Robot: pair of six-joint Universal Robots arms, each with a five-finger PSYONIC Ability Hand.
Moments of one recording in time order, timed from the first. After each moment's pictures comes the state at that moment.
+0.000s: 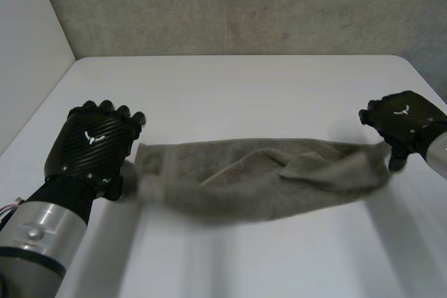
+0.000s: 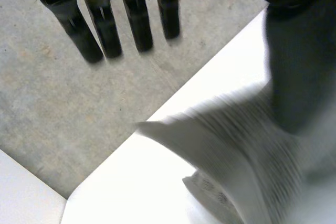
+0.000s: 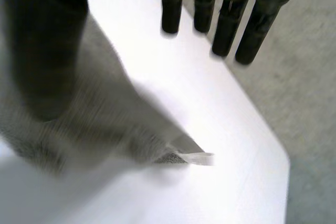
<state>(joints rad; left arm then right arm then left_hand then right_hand) 4.18 -1.40 -2.04 3.38 -1.69 3.56 1.60 -1.39 1.67 0.10 1.22 2.37 0.46 0.45 0.44 0.41 0.44 0.38 0.35 0.38 0.39 0.16</state>
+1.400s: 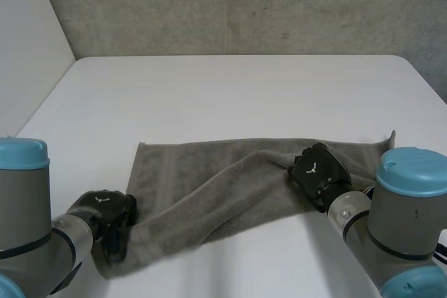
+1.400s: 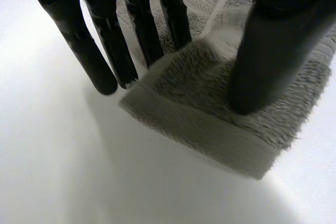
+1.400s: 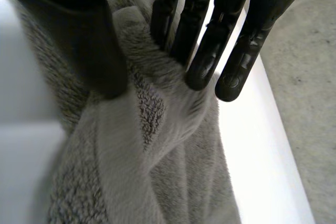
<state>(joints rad) 4.35 -1.81 -1.90 2.97 -1.62 3.39 2.02 -1.13 1.82 -0.32 1.49 2.22 1.05 1.05 1.05 1.05 1.04 1.04 1.03 1.04 1.04 0.86</state>
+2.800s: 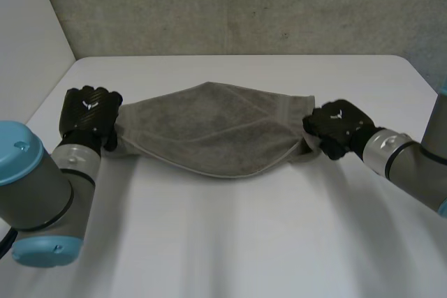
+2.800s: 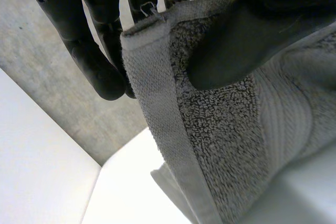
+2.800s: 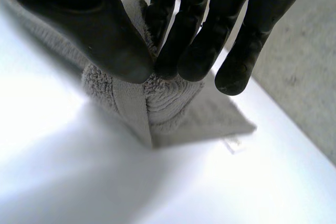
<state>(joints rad) 4.35 -1.85 -1.83 3.68 -1.72 3.54 1.78 -1.09 1.49 -0.01 1.11 2.53 1.45 1.52 1.55 1.51 1.49 1.32 1.34 1.35 1.34 1.15</state>
